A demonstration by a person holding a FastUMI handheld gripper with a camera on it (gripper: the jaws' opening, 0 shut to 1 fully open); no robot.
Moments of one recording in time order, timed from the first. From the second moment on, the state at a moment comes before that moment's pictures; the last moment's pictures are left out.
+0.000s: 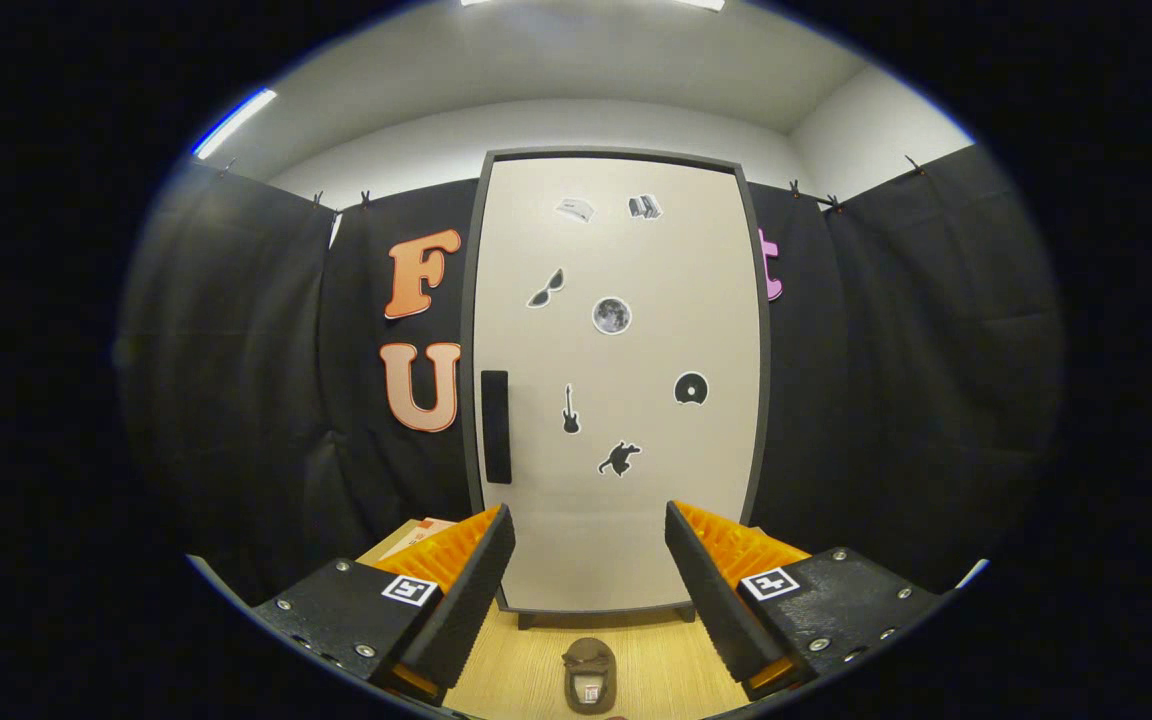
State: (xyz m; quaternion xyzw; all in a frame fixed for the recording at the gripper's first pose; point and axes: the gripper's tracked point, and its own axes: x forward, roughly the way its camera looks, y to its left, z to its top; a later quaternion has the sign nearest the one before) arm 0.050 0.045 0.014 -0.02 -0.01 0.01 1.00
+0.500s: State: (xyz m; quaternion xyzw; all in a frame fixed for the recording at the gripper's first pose) arm 0.109 0.109 0.015 -0.03 -0.01 0.03 1.00
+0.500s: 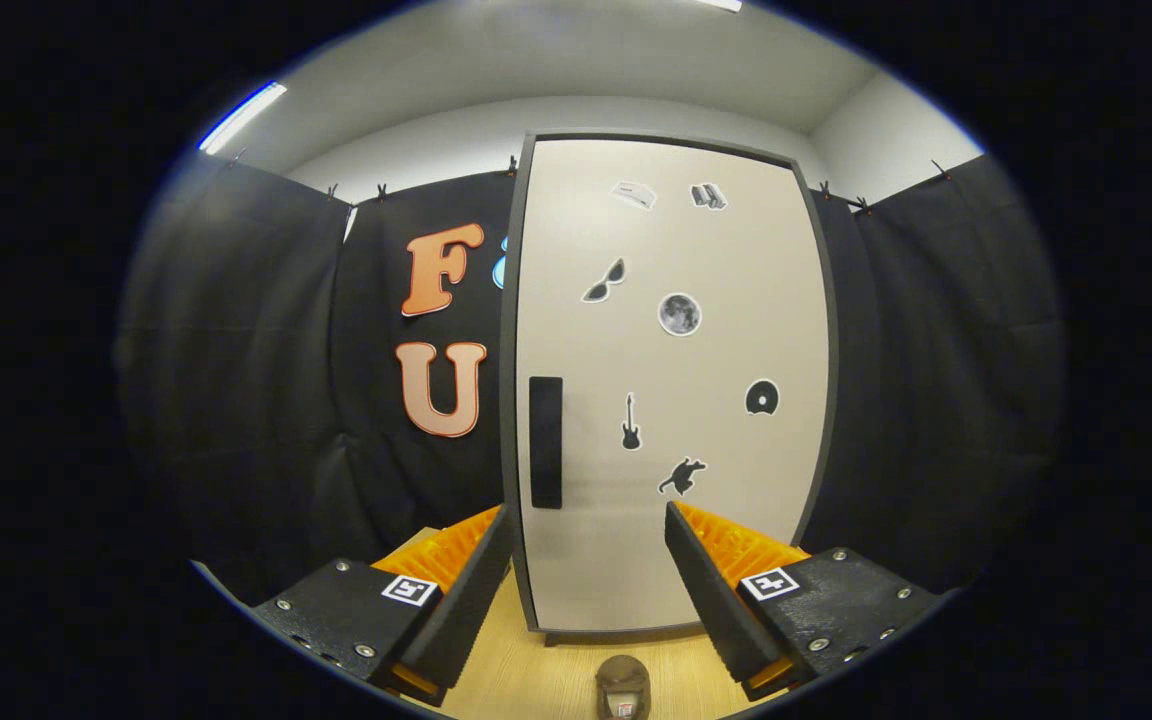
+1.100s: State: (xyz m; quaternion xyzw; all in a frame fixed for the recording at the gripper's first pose) arm 0.214 0.144 0.012 -0.02 -0.01 0.03 1.00
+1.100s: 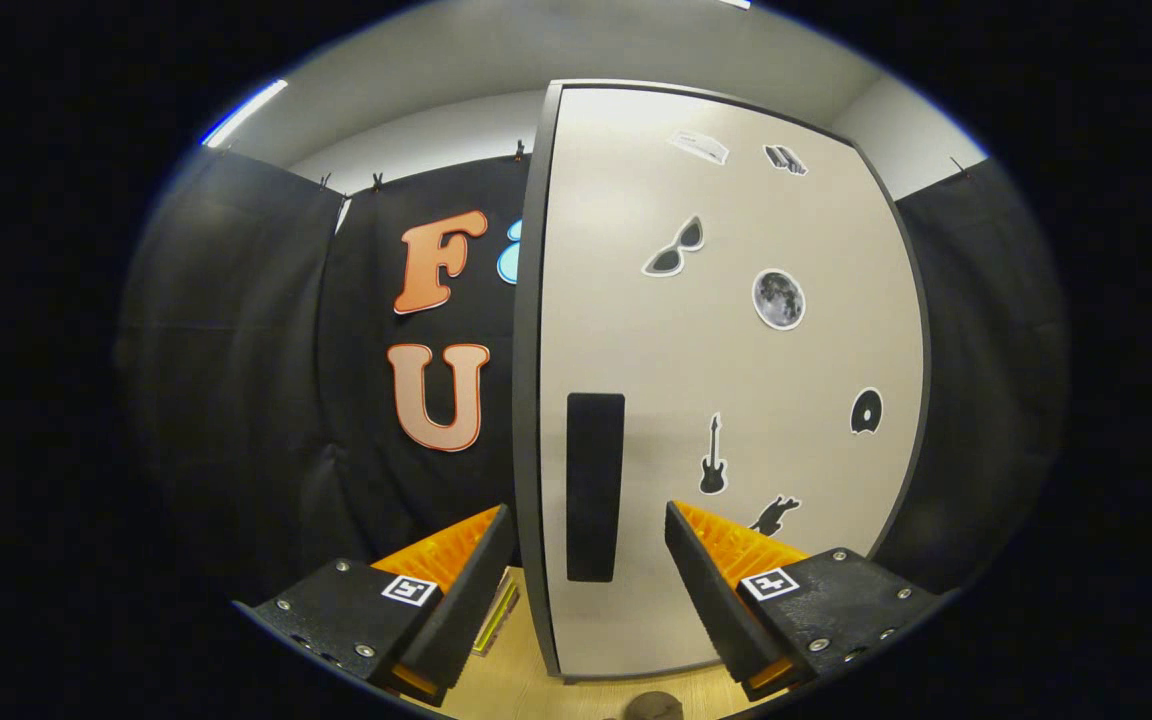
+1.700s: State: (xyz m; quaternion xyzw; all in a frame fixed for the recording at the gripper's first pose) arm 0.256 0.146 0.010 -0.01 0.00 0.01 1.00
